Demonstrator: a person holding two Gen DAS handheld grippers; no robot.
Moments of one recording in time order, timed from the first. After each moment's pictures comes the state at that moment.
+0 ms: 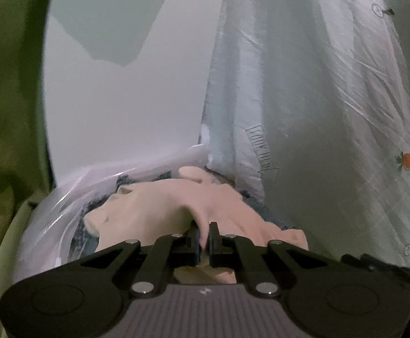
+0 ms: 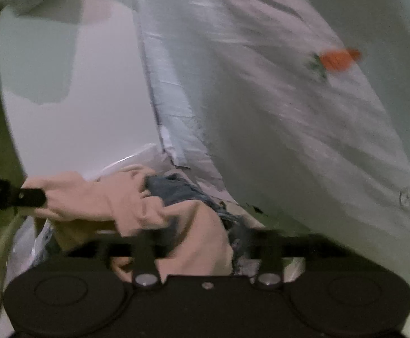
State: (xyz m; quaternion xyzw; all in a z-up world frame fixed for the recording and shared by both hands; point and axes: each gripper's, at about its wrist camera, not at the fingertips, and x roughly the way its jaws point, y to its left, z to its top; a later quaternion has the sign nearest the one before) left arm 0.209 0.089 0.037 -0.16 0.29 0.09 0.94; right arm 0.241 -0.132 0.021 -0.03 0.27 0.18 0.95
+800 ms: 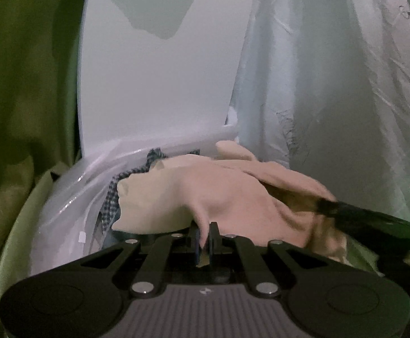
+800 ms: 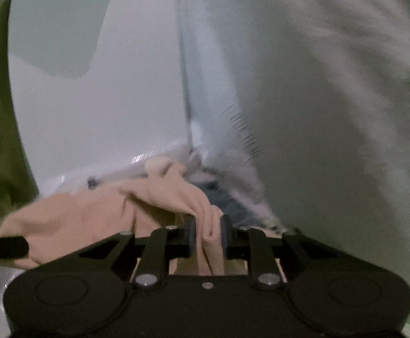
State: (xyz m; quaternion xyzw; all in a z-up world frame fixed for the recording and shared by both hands) left arm 0.189 0.119 0.015 -0.17 0.30 0.11 0.93; right arm 0.284 -0.082 0.007 -0.04 0.26 0.19 0.94
